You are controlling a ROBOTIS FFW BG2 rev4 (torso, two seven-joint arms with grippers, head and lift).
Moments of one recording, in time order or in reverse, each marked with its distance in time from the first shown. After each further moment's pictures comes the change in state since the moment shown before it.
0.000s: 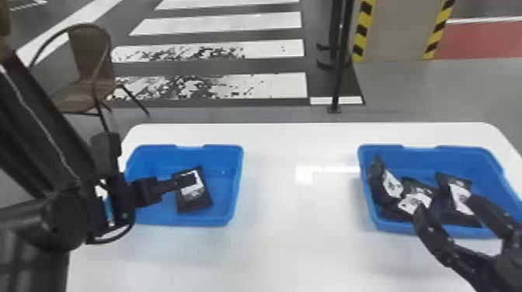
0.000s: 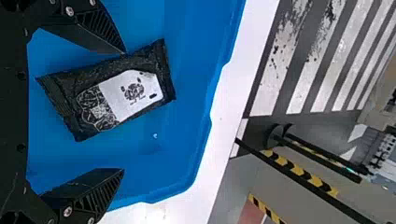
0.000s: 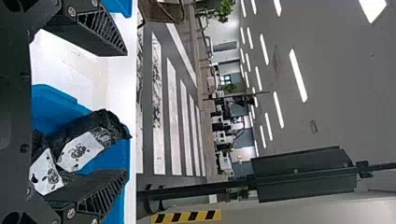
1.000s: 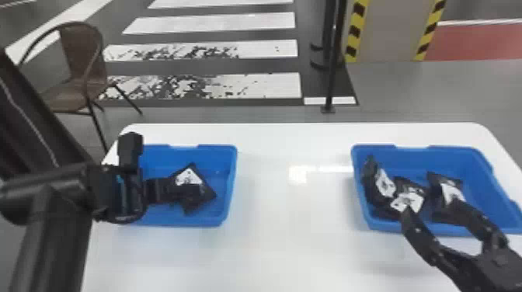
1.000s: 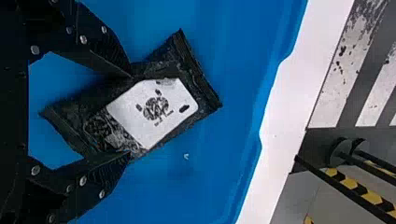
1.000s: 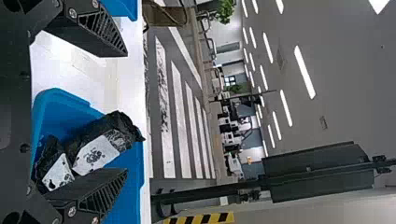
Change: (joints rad) left arm -0.209 0.036 -0.117 0.334 -0.080 0.094 -0.013; right arm -0.020 0.000 0.004 0.039 -0.027 0.031 0.009
